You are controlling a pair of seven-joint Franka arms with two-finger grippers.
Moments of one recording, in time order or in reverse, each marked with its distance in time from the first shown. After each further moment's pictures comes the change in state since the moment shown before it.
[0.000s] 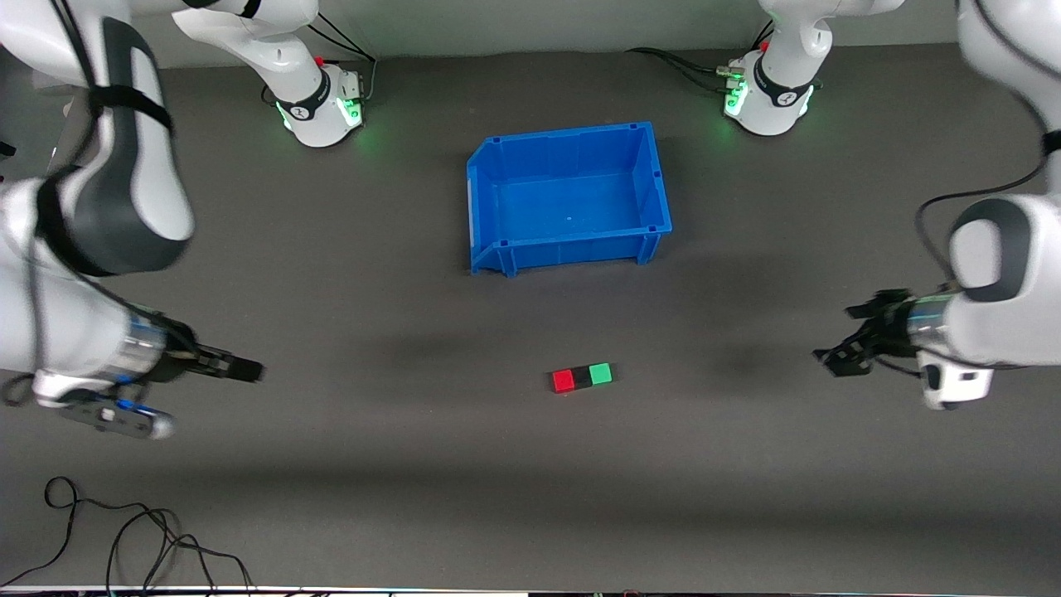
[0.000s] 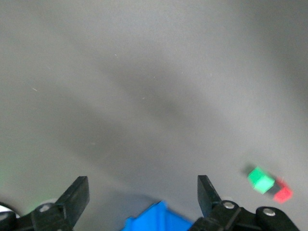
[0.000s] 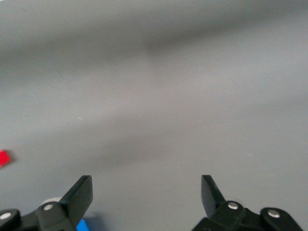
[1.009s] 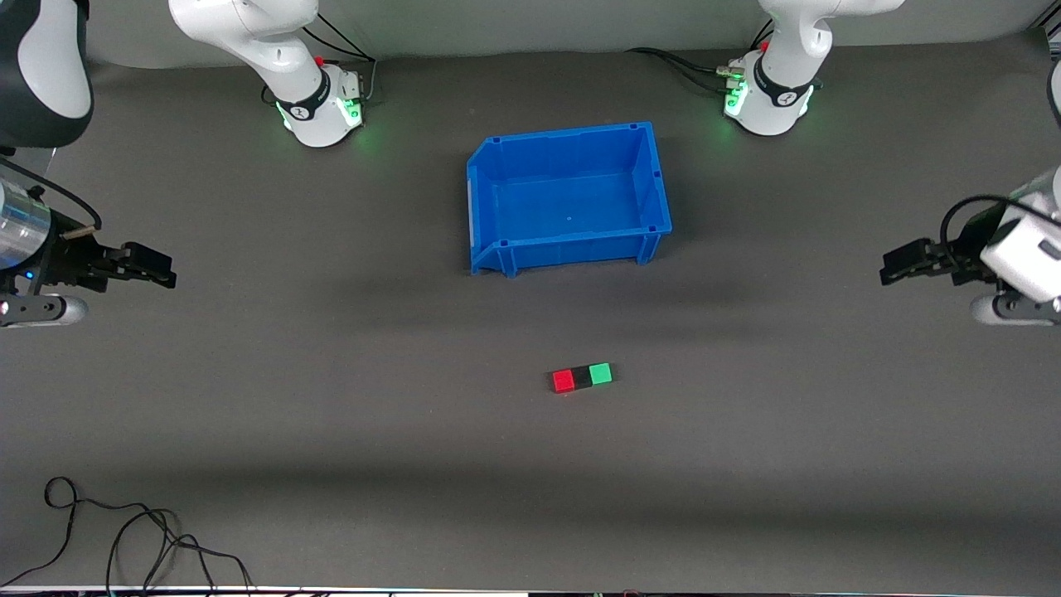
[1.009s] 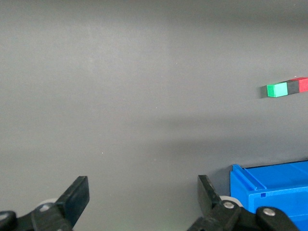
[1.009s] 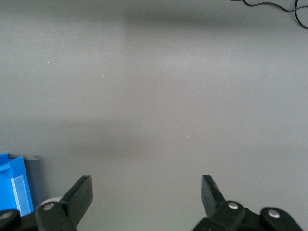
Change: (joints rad) left arm -0.032 -0.287 -0.029 -0.021 0.198 -0.055 0.614; right arm 0.006 -0.314 -0.072 -0.284 -0.094 -0.005 -0.336
